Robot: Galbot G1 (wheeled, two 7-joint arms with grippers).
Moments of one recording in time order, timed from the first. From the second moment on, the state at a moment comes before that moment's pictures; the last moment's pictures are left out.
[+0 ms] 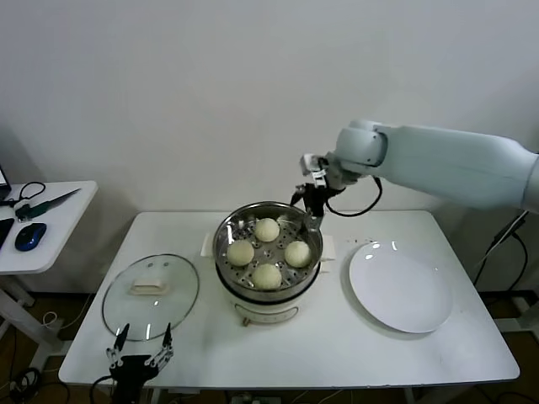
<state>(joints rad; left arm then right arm) 1.83 -1.49 -0.66 -2.09 -0.06 -0.01 -0.03 0.74 0.96 -1.41 1.37 0.78 -0.35 -0.79</state>
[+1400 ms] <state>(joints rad) 1.67 -1.31 -0.72 -1.96 0.23 -0.19 -0.11 -1.38 0.93 0.54 1.62 0.48 0.17 -0.15</state>
